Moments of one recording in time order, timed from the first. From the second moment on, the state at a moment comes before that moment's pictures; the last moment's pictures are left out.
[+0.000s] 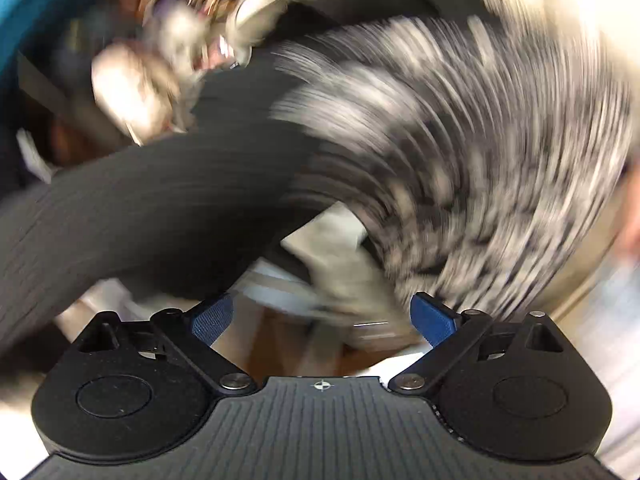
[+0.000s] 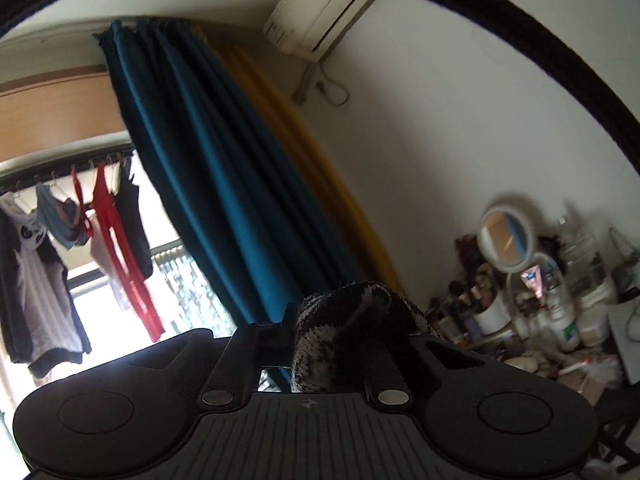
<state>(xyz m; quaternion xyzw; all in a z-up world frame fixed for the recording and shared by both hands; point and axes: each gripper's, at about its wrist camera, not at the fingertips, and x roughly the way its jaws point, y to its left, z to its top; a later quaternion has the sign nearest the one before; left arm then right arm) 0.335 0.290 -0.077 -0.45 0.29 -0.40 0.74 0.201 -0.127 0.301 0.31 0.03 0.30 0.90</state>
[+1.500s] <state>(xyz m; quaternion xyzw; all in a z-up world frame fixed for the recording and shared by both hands) 0.408 -0.398 0.060 -0.25 0.22 -0.48 0.81 0.012 -0.857 0.187 0.30 -0.03 -0.15 0.94</state>
